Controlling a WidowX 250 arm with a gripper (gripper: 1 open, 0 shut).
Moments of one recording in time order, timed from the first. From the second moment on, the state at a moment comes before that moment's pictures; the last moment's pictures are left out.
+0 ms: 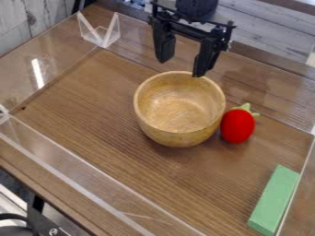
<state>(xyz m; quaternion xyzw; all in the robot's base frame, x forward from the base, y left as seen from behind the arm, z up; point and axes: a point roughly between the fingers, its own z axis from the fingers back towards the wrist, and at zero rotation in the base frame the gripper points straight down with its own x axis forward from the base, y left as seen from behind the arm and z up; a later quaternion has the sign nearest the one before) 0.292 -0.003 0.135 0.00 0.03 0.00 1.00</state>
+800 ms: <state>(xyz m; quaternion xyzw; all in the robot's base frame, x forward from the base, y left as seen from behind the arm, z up) 0.286 -0.077 0.101 0.02 0.01 -0.38 0.92</state>
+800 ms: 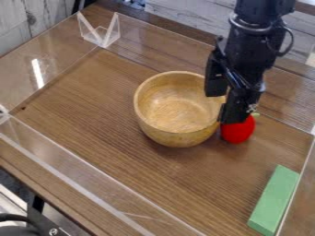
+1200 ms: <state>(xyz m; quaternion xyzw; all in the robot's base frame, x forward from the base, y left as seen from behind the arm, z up) 0.286 -0.098 0.097 0.03 -0.01 -0.40 0.91</state>
